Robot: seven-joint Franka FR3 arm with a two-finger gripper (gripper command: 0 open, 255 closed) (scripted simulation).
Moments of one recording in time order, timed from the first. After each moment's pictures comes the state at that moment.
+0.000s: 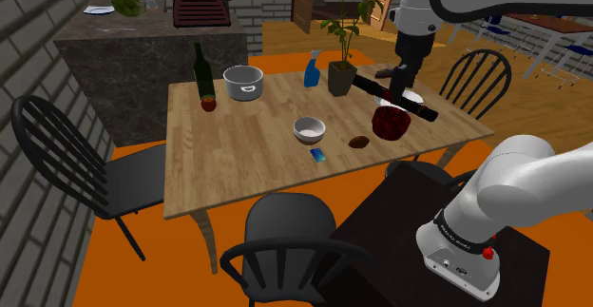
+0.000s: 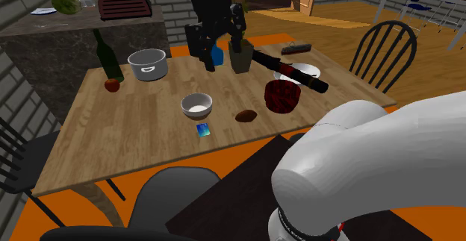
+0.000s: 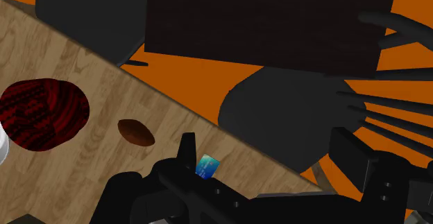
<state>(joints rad) 0.02 -0.75 0.03 -2.45 -0.10 1.57 -0.09</state>
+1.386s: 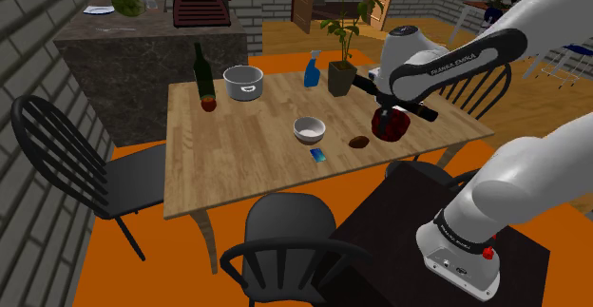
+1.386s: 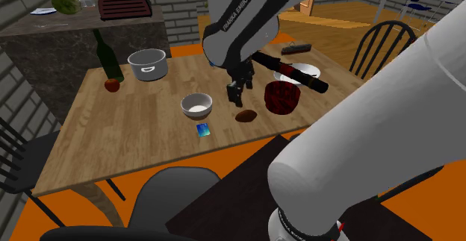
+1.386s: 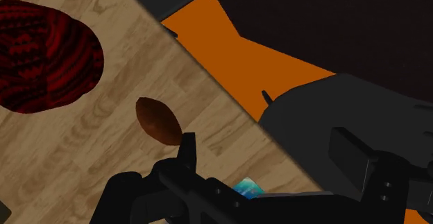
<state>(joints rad) -0.08 -0.37 -0.22 -2.72 -0.41 2.32 -0.39</state>
